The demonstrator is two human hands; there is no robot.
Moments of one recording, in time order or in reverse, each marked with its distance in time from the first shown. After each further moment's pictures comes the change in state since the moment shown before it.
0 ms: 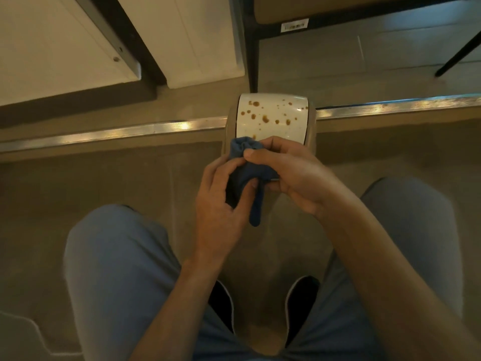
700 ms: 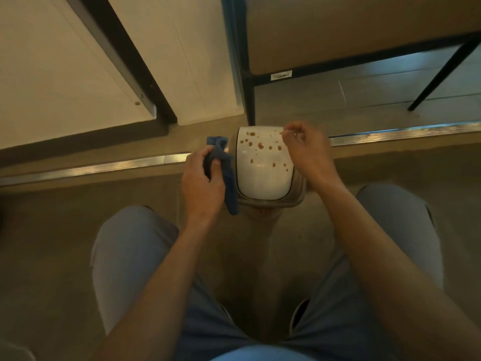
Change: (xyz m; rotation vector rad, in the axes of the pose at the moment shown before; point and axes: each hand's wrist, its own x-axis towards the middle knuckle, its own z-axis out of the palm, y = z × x) left_hand 0.056 -0.021 -0.012 -0.001 0.139 -0.113; right_hand 0.035 -0.010 -0.048 -0.409 0.493 -0.400
